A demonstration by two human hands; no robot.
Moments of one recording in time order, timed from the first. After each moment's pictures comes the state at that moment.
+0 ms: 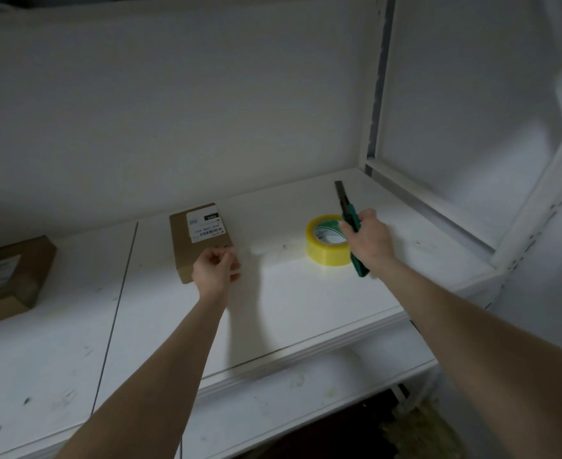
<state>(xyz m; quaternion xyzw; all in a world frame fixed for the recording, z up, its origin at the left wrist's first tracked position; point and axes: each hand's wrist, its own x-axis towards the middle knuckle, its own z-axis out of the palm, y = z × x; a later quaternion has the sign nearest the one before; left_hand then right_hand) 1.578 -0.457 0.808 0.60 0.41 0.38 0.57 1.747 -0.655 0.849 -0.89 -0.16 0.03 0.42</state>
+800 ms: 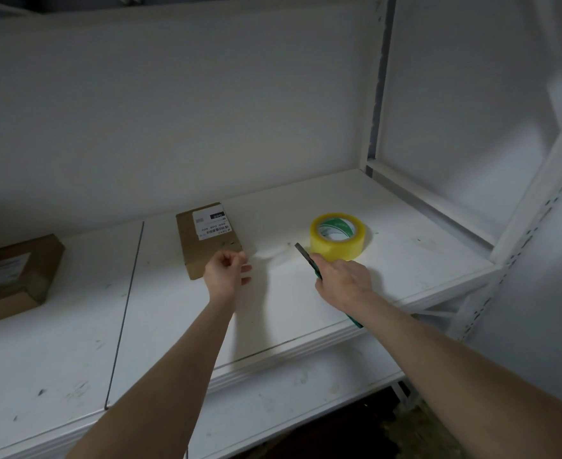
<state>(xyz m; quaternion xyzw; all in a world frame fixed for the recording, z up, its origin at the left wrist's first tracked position) 1.565 -0.469 0.806 0.63 0.39 0.35 0.58 1.672 -0.646 0.818 -0.92 -0.38 -0.01 0.05</state>
